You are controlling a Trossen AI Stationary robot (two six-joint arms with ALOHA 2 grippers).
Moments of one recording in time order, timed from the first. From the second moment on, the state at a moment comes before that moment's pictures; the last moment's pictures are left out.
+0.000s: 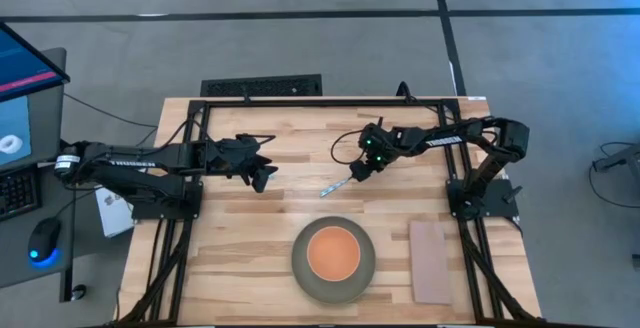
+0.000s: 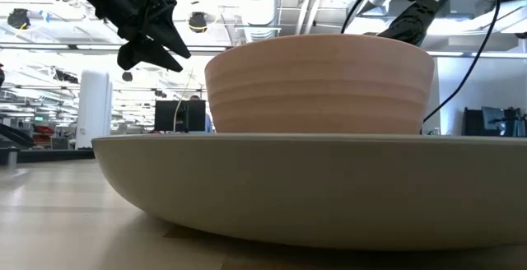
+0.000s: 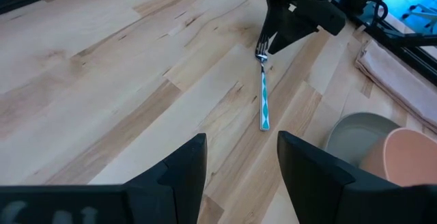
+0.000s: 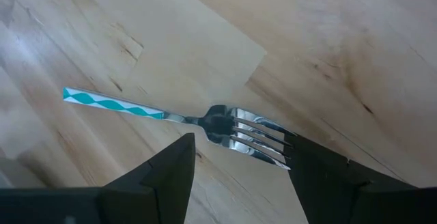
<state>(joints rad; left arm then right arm) 0.09 0.97 0.67 -0.33 -0.19 -0.60 -0.37 1.66 0.77 -0.22 -0.28 0.60</state>
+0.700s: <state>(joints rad) 0.09 0.97 0.67 -0.33 -0.19 -0.59 -0.37 1.66 0.77 -0.22 -0.28 0.60</state>
